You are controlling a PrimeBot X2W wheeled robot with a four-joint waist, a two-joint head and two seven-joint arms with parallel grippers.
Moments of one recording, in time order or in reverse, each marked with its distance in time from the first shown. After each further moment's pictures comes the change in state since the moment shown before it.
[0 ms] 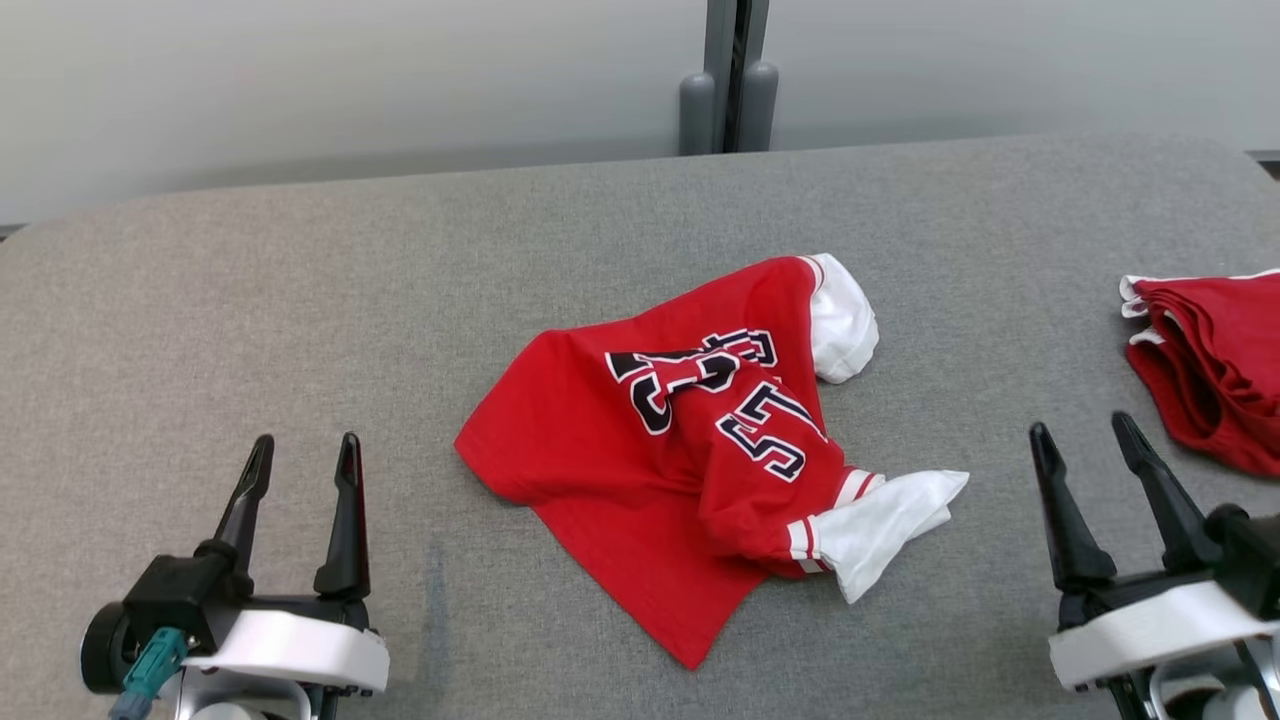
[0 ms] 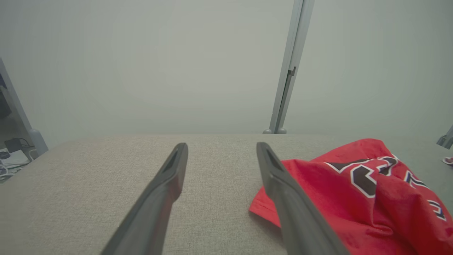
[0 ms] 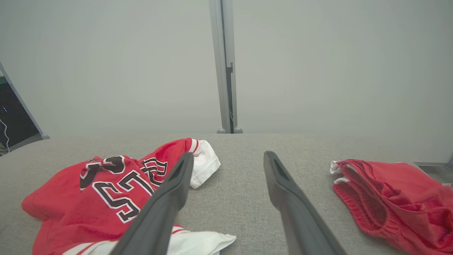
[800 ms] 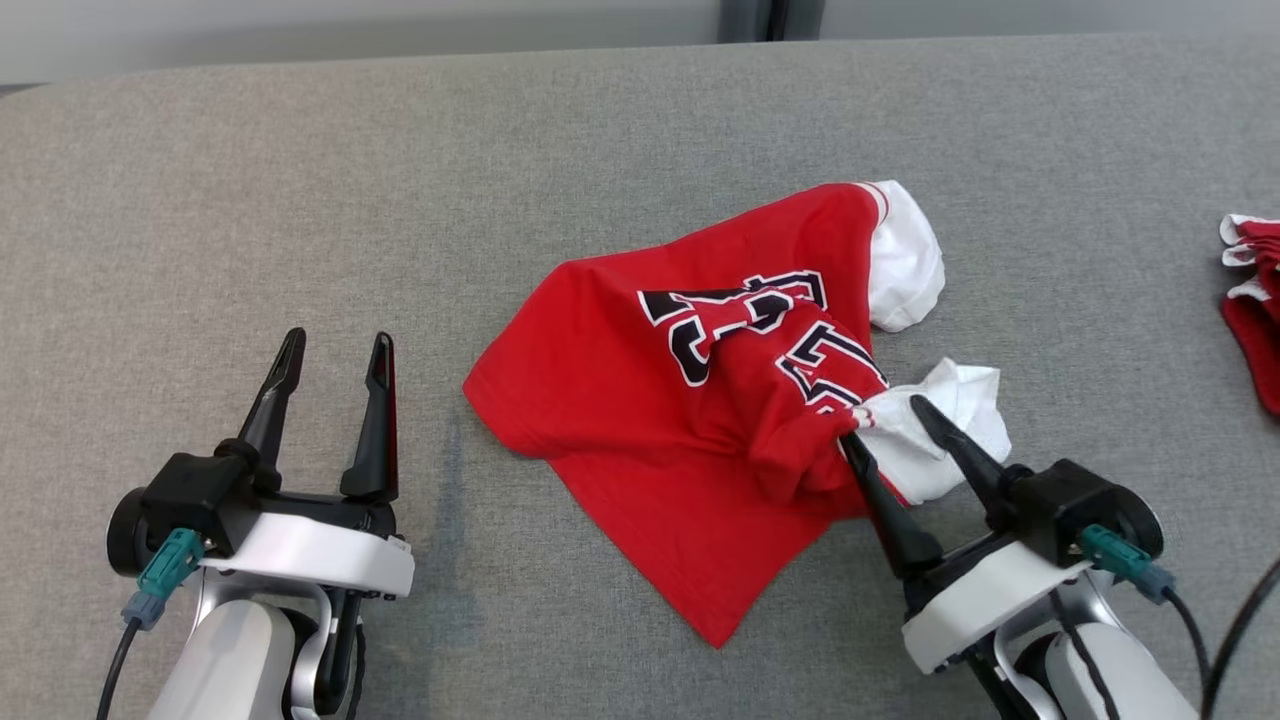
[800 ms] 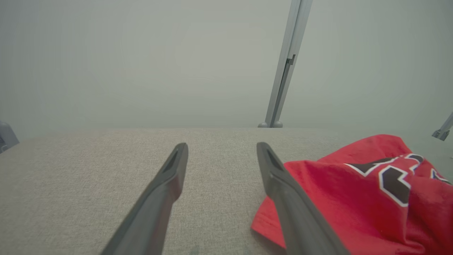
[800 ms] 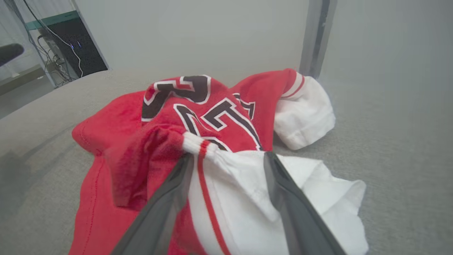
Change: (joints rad) left arm -0.170 -0.029 -0.021 0.062 0.009 -0.067 -0.007; right arm -0.171 -0.021 0.317 0.163 -0.003 0.000 0.007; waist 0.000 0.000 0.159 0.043
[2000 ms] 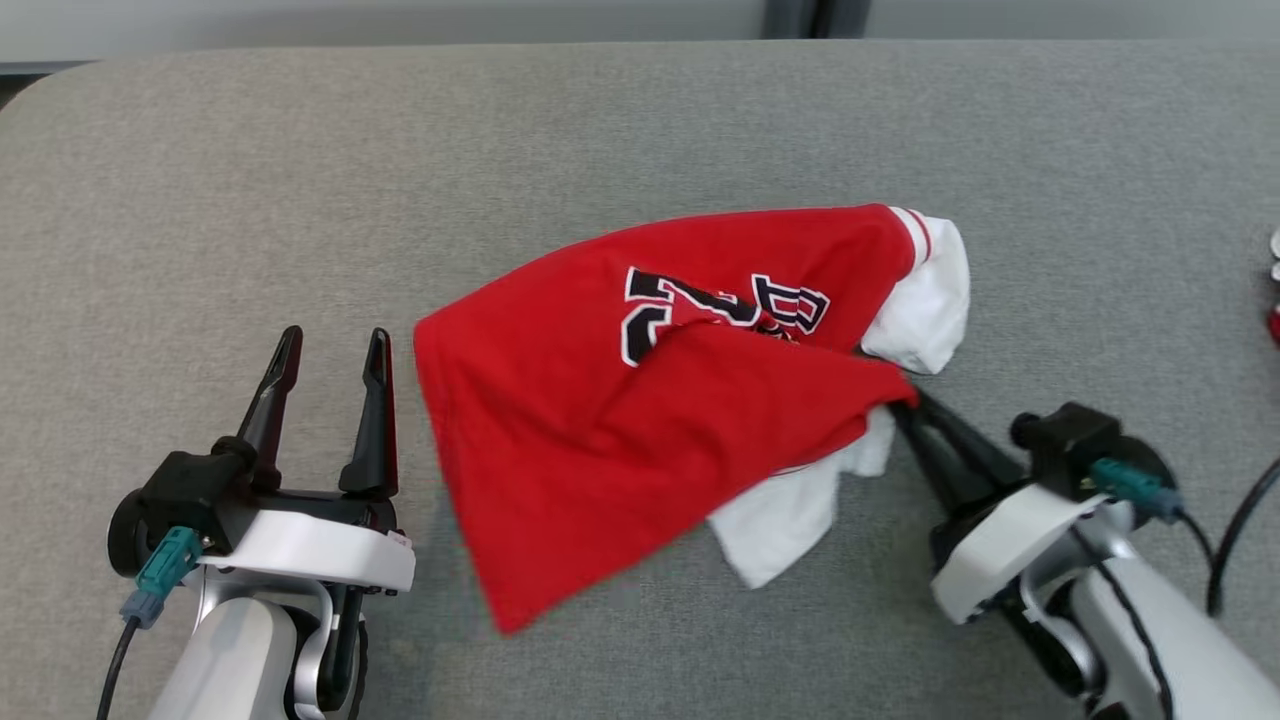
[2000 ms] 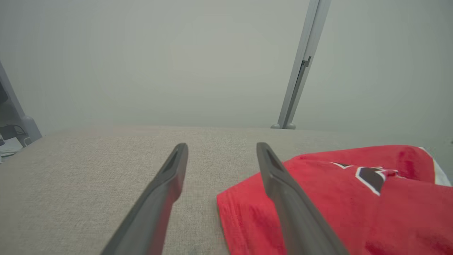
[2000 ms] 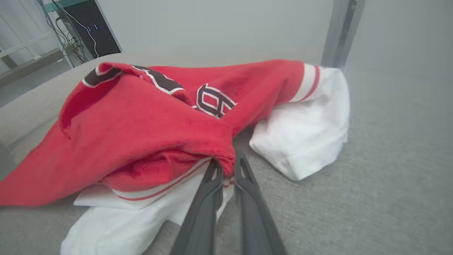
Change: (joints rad) left arm -0.001 -0.012 0.008 0.002 -0.007 0.009 0.000; right arm -0.169 -0.108 0.148 0.193 0.176 0.000 -0.048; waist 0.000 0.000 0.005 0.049
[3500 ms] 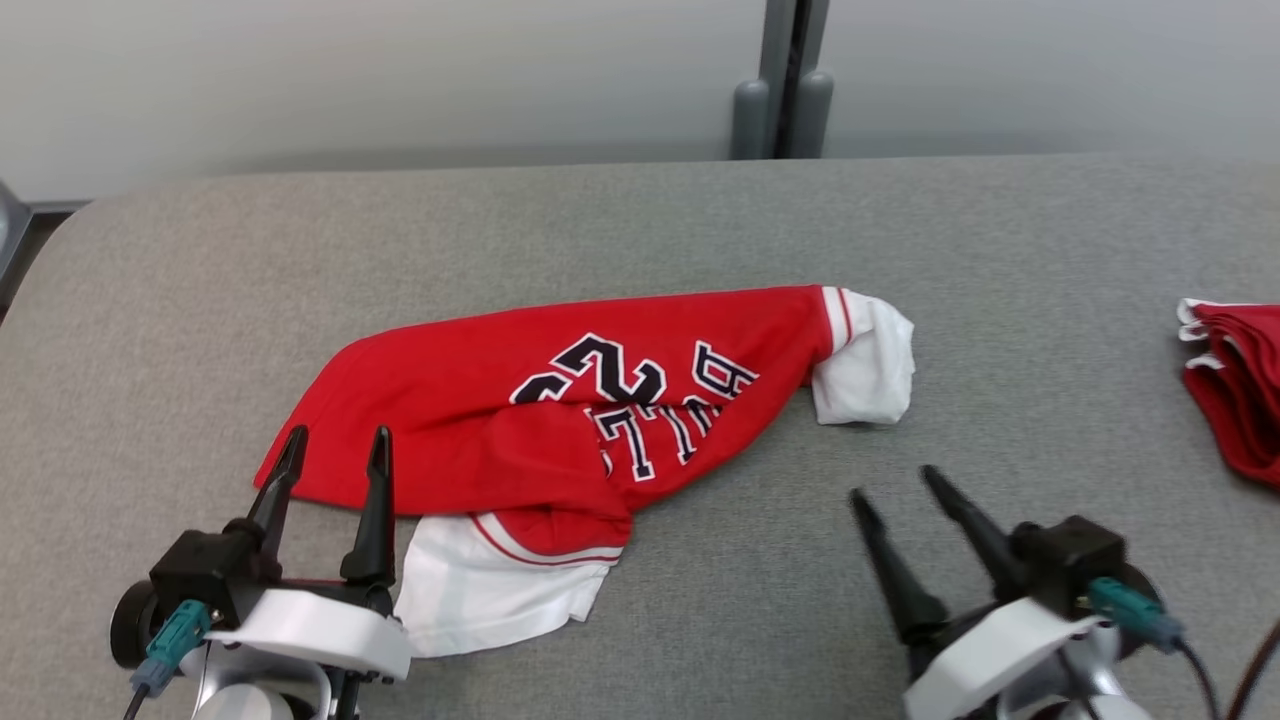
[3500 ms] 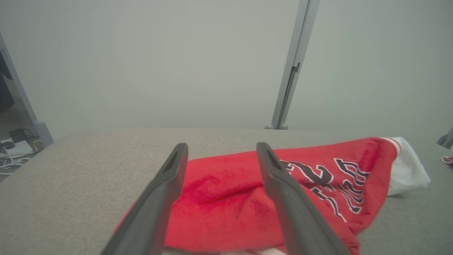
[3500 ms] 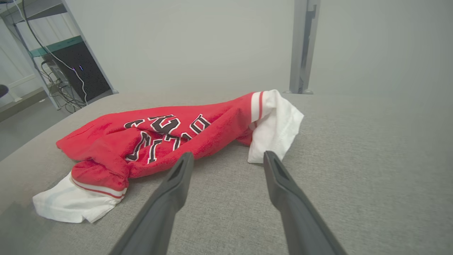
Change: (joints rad) left arm 0.157 0.050 -0.032 -0.071 -0.035 0.055 0.056; right arm 0.334 0.164 -0.266 -0.315 -0.163 0.000 0.149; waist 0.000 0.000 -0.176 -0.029
